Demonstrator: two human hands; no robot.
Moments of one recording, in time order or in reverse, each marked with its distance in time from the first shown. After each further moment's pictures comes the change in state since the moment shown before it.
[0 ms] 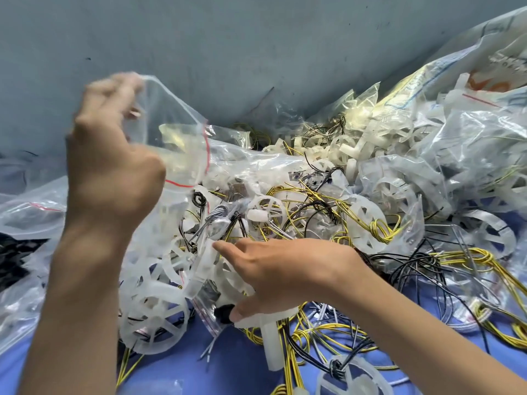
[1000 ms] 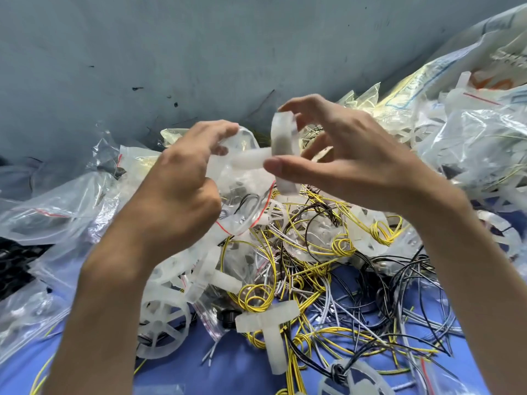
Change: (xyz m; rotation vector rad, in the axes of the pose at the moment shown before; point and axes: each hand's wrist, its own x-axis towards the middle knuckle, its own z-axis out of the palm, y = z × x) left_hand -0.019 0.025 0.018 0.073 -0.488 0.136; right_hand -0.051 0.051 -0.066 0.464 0.875 0.079
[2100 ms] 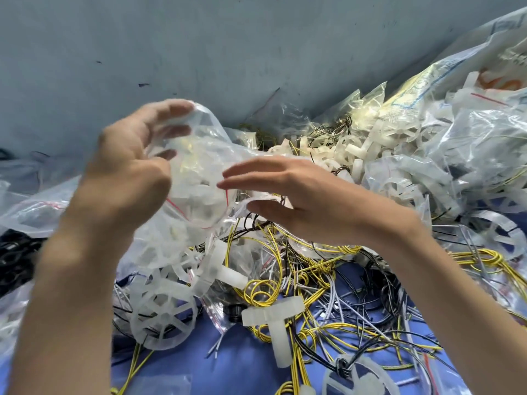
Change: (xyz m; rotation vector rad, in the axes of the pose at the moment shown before) left_hand -0.003 -0.024 -0.022 -0.351 0.291 -0.186; right_hand 0.001 -0.003 0.043 -0.154 -0.299 -0.336
